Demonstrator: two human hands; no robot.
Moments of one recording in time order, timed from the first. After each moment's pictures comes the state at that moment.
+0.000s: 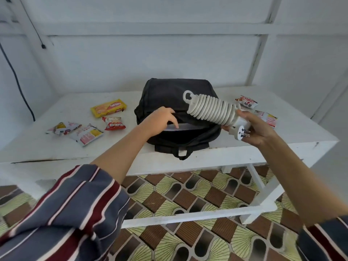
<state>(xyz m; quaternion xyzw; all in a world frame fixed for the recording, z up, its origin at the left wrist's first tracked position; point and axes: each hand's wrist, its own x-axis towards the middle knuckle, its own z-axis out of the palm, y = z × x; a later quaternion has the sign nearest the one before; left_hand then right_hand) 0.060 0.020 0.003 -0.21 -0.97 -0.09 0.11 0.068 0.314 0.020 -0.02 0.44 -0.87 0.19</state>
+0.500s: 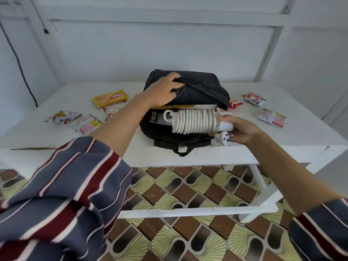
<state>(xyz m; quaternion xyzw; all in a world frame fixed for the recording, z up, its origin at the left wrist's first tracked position) 0.026 0.020 0.053 -0.18 -0.97 -0.13 0.11 0.039 0.283 -0.002 -0.04 0.54 -0.78 0.31</state>
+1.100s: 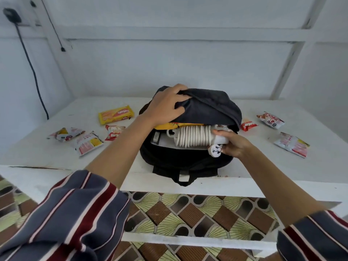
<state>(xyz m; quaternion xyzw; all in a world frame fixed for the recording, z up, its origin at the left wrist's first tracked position) 0.000 0.023 0.056 -0.19 -0.94 -0.13 0.26 -0.048 0.257 -0.031 0.04 0.57 -0.78 0.28</state>
